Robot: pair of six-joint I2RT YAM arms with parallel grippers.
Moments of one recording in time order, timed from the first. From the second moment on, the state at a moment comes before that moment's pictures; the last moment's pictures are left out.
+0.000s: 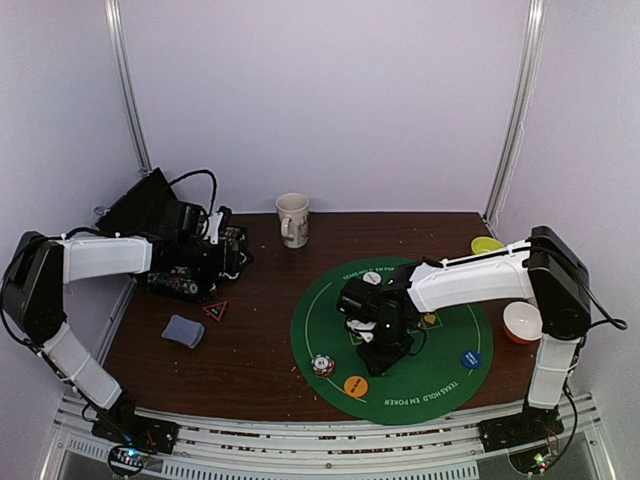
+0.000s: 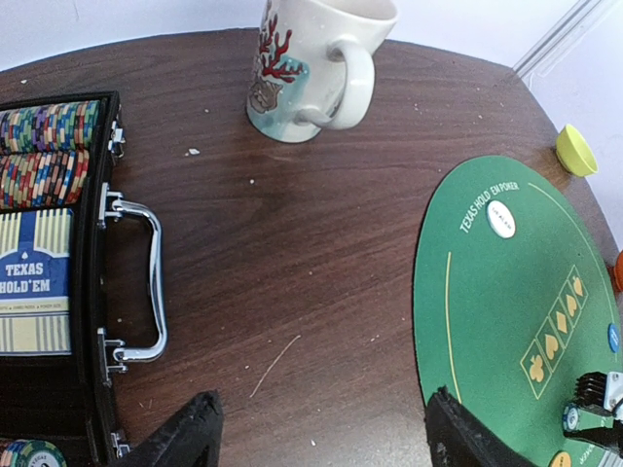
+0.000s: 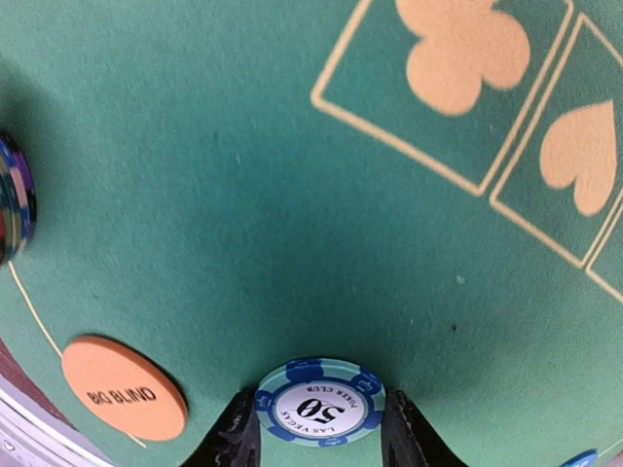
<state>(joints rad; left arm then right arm) -0.37 1.58 0.97 -0.07 0.29 -0.24 1.01 1.89 1.25 -0.89 0.02 0.36</state>
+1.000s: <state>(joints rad) -0.37 1.58 0.97 -0.08 0.28 -0.23 1.14 2.04 1.68 -0.98 -0.02 0.21</state>
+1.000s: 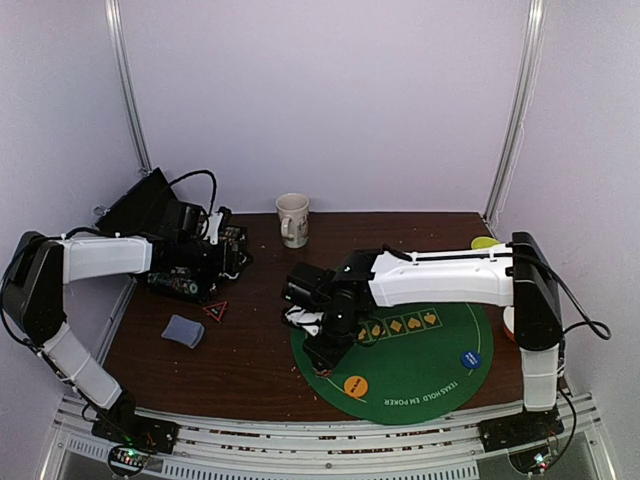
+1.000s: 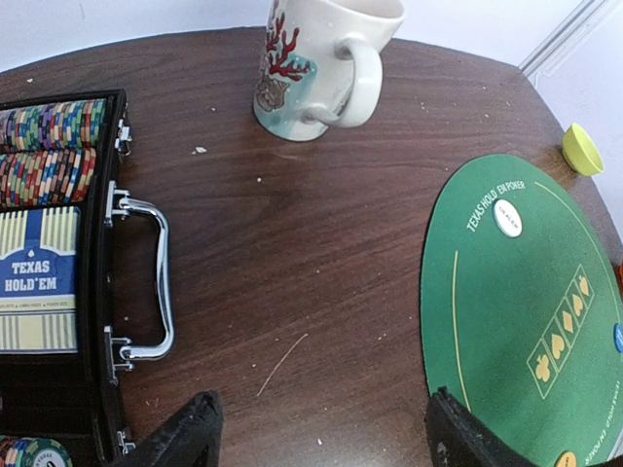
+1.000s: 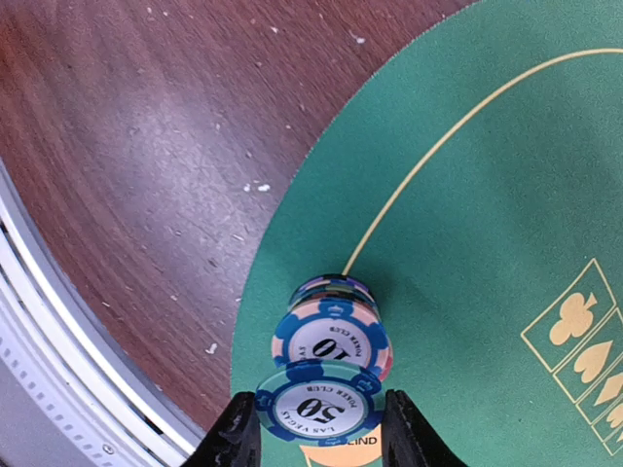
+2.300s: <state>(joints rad) -0.35 1.55 1.14 -0.29 0.21 -0.13 1.13 1.70 1.52 -0.76 0.19 0.11</state>
